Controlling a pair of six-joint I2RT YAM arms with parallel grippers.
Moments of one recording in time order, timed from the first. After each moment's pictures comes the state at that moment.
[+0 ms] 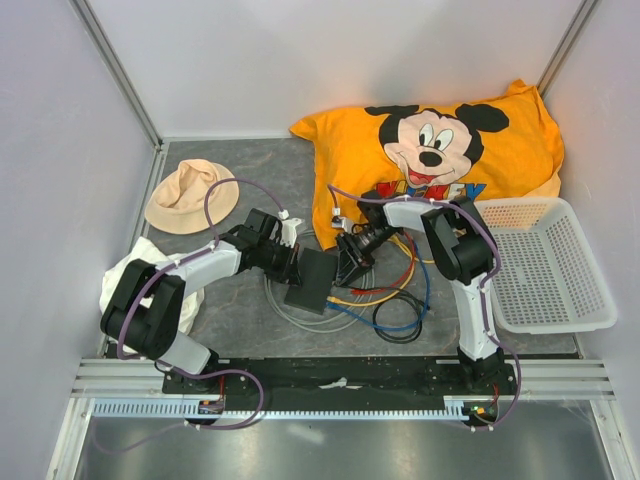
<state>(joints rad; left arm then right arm) -0.45 1.51 0.78 -0.31 0.50 -0.10 0.48 2.19 1.42 -0.79 -0.97 -0.04</state>
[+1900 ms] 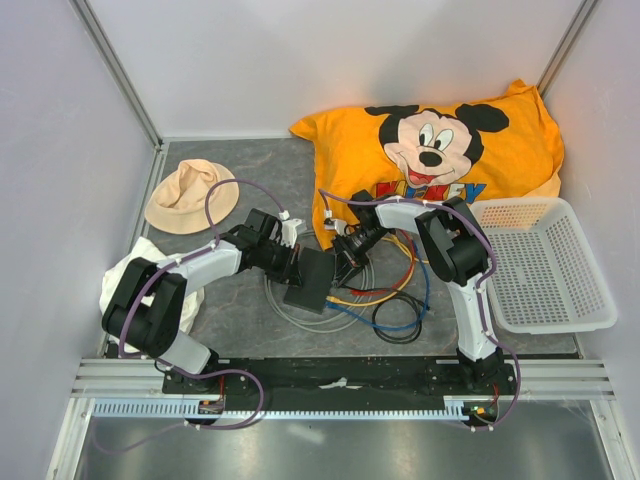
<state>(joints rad) -0.45 1.53 0.78 -0.31 0.53 -0.10 0.53 2.21 1.46 -0.78 -0.89 -0.01</state>
